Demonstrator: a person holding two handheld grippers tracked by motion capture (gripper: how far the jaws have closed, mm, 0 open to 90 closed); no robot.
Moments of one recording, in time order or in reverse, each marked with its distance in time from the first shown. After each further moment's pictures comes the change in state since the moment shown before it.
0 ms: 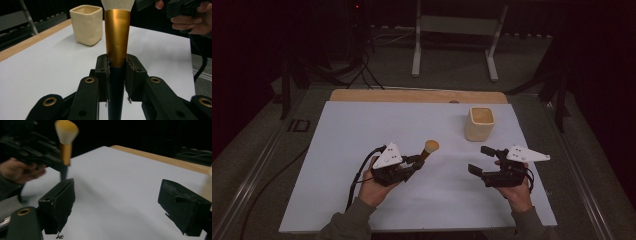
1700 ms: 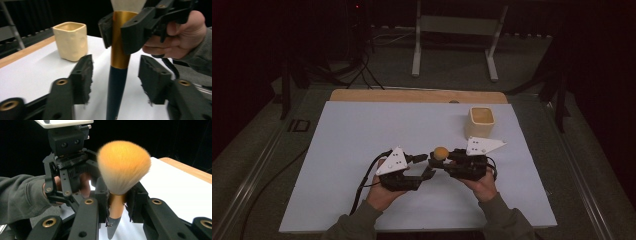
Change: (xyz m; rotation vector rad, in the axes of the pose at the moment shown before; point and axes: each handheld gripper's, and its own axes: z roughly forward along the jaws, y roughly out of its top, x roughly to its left) left arm -0.016 0.003 0.009 -0.115 -0.070 -0.003; right arm 0.048 0.038 0.078 0.001 0.336 -0.116
